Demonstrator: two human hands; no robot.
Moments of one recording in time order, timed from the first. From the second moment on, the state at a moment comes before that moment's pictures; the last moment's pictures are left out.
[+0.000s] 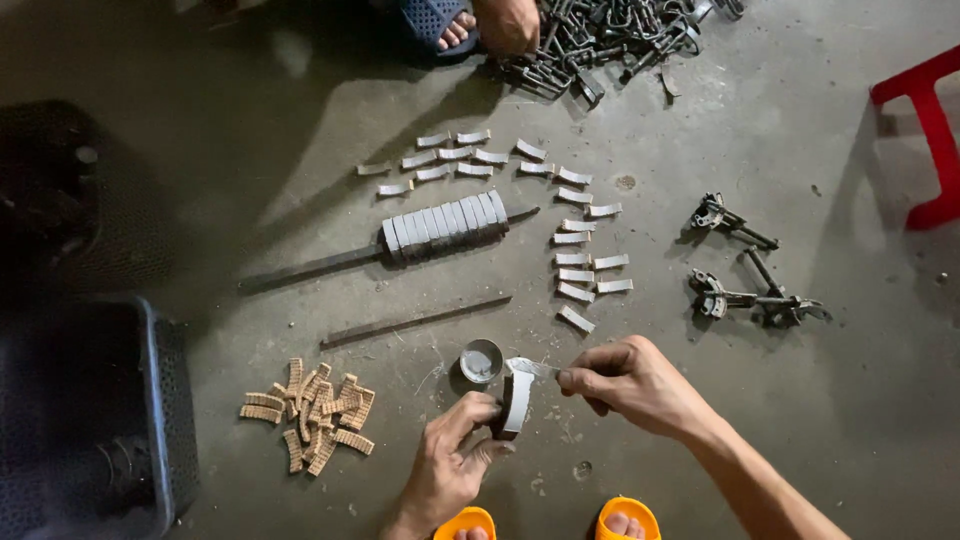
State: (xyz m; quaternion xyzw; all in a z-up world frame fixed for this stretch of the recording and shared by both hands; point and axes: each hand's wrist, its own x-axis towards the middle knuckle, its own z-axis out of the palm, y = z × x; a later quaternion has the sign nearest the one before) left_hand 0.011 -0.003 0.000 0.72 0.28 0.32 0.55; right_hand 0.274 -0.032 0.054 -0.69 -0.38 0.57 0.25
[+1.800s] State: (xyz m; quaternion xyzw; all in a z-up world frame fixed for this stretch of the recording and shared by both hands) left_hand -0.416 0.064 -0.099 0.64 0.76 0.12 0.01; right_hand 0.230 -0.051 -0.130 -0.76 -0.58 0.20 0.20
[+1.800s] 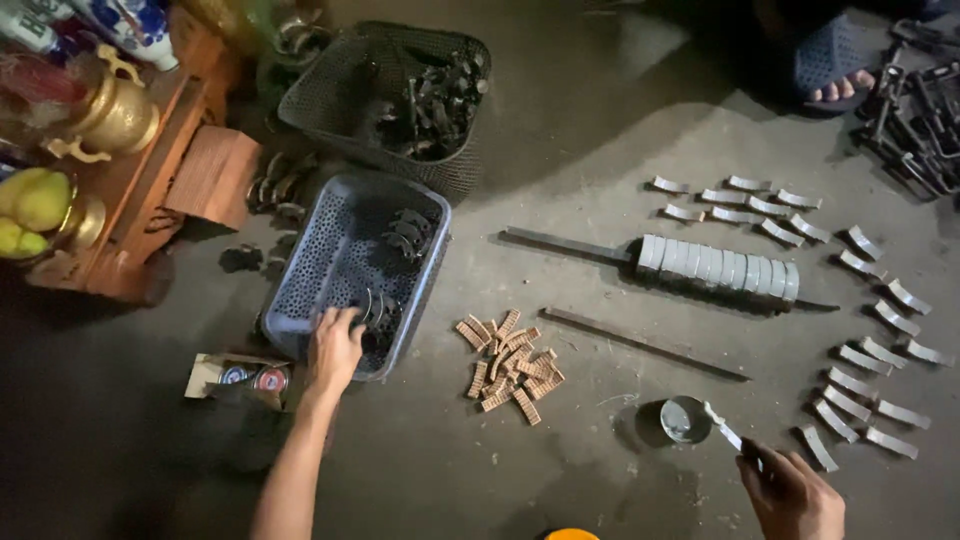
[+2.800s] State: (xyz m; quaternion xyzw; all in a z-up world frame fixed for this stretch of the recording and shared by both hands) left_hand 0.009 0.029 -0.010 0.50 0.31 0.38 0.71; right_hand 0.248 -0.024 0.059 -0.66 -0.36 0.53 0.39
